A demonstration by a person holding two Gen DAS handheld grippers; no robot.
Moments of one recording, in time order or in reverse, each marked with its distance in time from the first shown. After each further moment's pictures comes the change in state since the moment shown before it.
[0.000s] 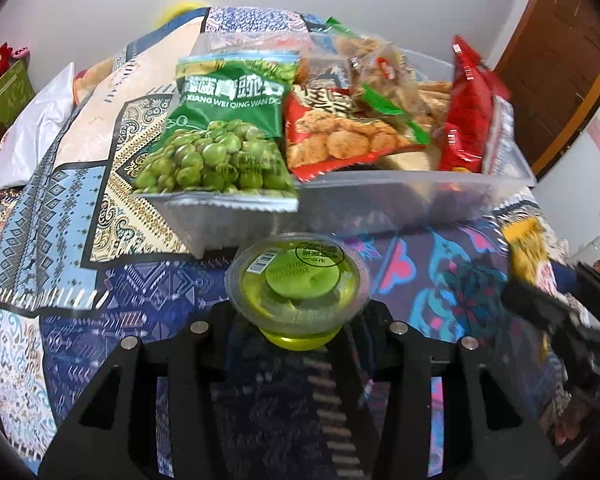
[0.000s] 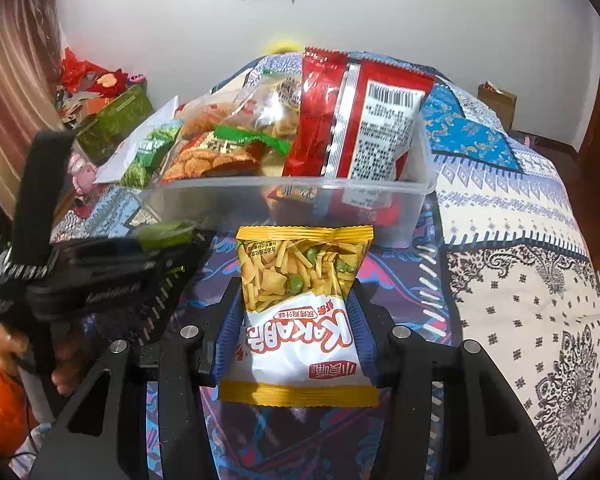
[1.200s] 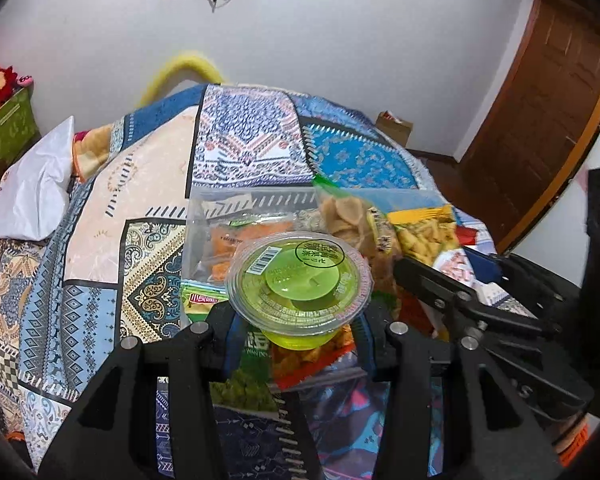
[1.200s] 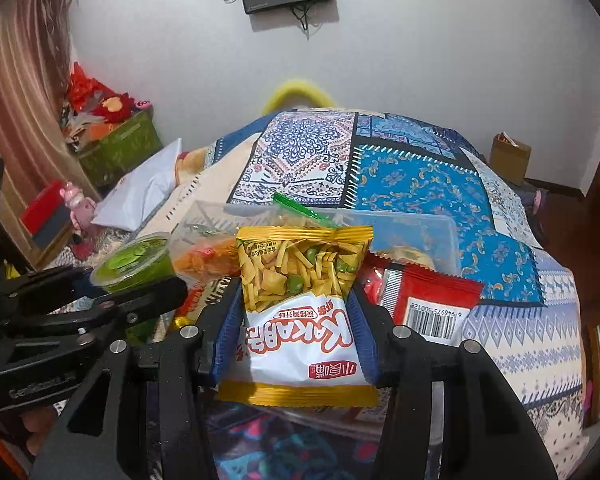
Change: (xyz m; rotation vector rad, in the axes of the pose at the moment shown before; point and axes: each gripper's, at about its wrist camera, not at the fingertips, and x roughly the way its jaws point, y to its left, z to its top) left arm -0.032 -0.002 0.100 -0.029 -0.163 -0.030; right arm 0.034 0.018 0.106 -0.075 -0.102 0.006
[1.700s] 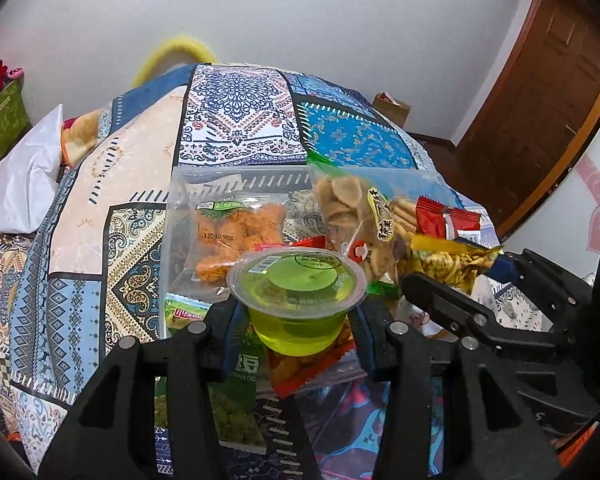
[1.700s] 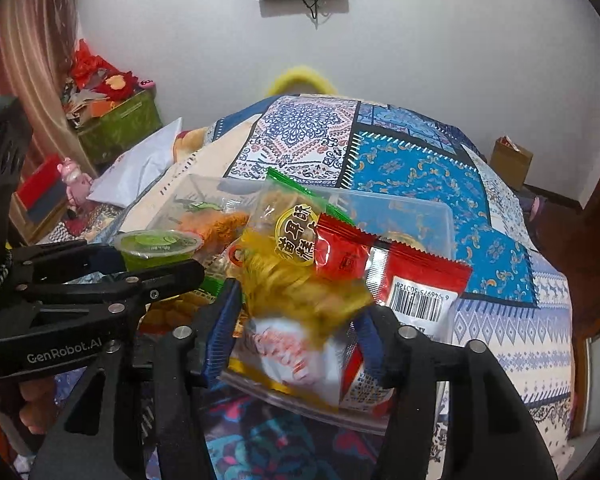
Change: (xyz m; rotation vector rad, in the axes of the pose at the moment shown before) left arm 0.014 -0.004 -0.003 0.014 0.061 -0.017; right arm -0.003 -0.006 -0.006 -0.040 0.039 -0.011
